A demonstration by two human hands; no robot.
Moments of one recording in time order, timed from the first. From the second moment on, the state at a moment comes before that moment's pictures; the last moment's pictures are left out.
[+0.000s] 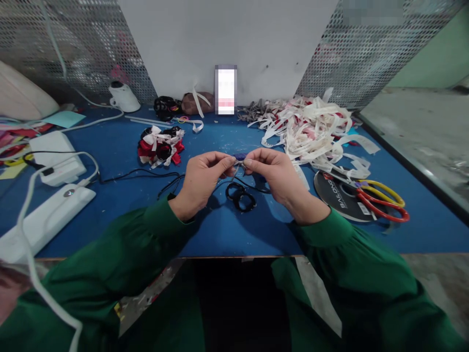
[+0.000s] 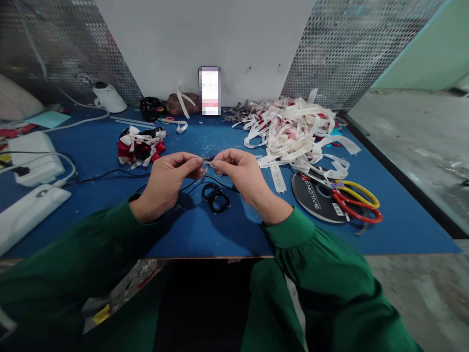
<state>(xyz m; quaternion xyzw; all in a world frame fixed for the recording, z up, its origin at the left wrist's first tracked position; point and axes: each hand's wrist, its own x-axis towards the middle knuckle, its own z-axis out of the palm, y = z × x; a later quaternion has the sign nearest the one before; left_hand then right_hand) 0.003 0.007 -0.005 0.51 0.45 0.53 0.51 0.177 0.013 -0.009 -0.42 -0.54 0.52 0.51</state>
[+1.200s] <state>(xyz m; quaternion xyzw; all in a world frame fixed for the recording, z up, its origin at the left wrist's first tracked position) 0.005 0.001 -0.001 0.53 0.39 0.45 0.60 0.161 -0.008 -0.014 -0.43 -0.67 0.30 0.52</state>
